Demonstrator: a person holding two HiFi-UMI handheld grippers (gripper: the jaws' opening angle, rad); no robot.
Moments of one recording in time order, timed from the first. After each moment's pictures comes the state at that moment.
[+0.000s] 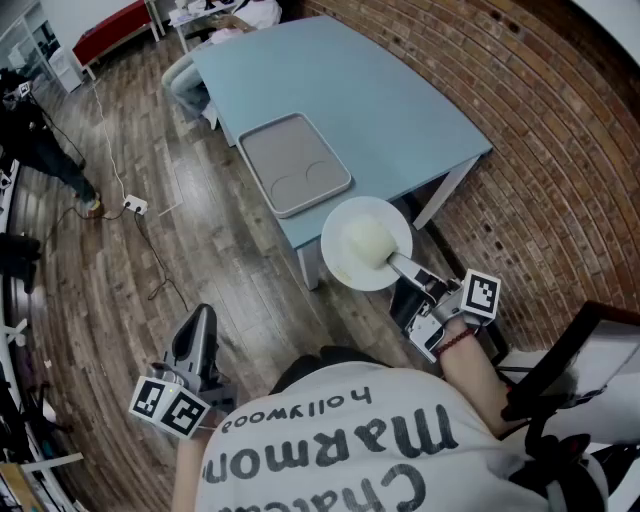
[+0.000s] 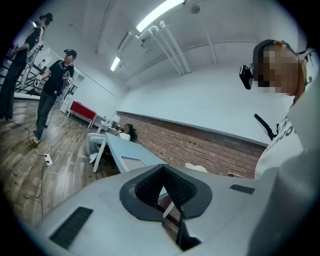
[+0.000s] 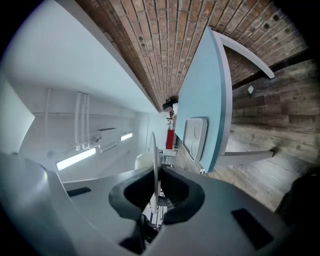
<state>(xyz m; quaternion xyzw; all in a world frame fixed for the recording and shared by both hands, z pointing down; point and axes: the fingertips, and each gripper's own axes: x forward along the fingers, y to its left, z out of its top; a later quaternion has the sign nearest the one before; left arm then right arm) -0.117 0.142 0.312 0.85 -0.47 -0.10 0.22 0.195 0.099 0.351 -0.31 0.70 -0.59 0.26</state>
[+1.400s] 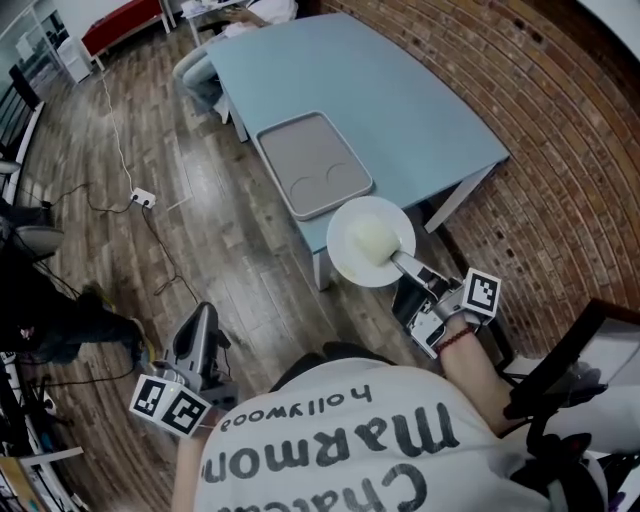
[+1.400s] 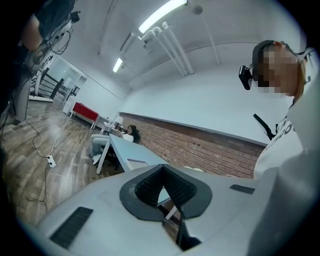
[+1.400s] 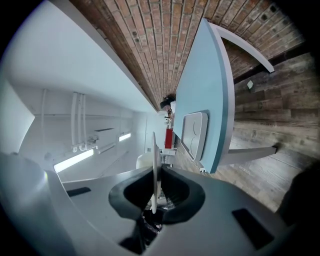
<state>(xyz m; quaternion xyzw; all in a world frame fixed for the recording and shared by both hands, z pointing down) -0.160 0.118 0.320 0.84 -0.48 -0.10 0.22 0.158 0.064 0.370 -0.31 0.69 -0.59 0.26</state>
